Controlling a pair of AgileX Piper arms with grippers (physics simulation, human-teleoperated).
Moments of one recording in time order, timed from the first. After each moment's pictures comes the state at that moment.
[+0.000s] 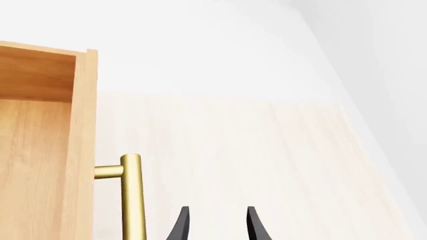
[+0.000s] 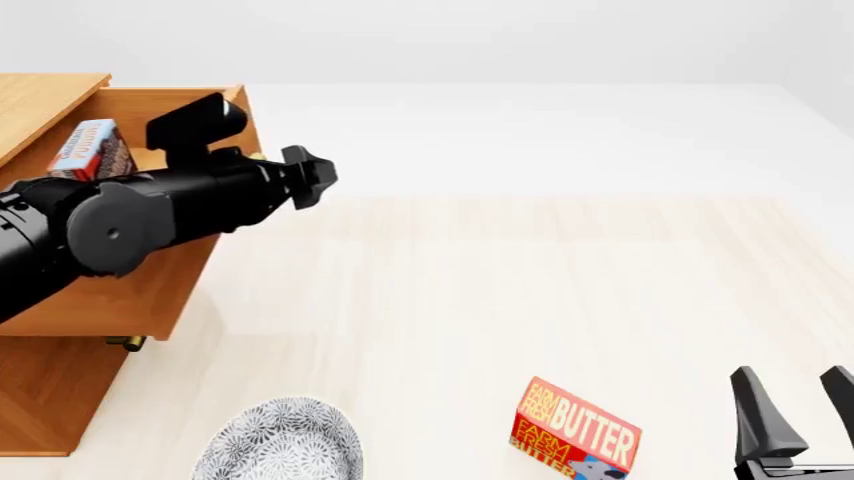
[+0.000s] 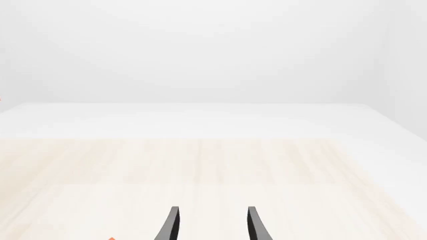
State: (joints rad) left arm -0.40 1.31 -1.04 0.25 -0.31; right arm 0.00 0.01 -0.02 0.02 0.00
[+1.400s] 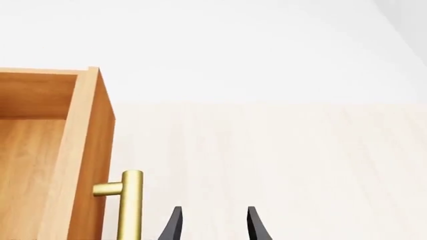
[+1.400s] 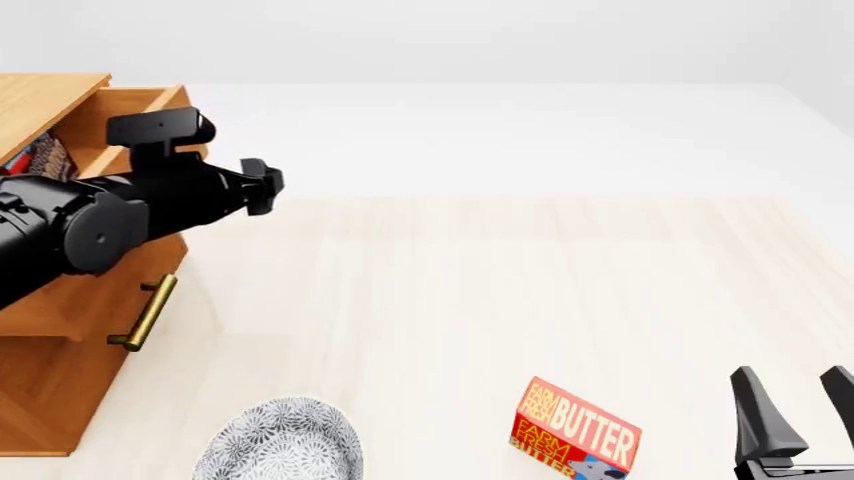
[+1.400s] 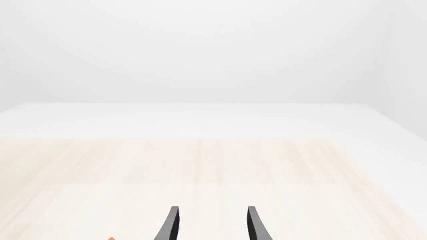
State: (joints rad) left arm -0.25 1.33 -1.02 0.24 -0.33; right arm 0.00 0.01 -0.02 0.02 0.00
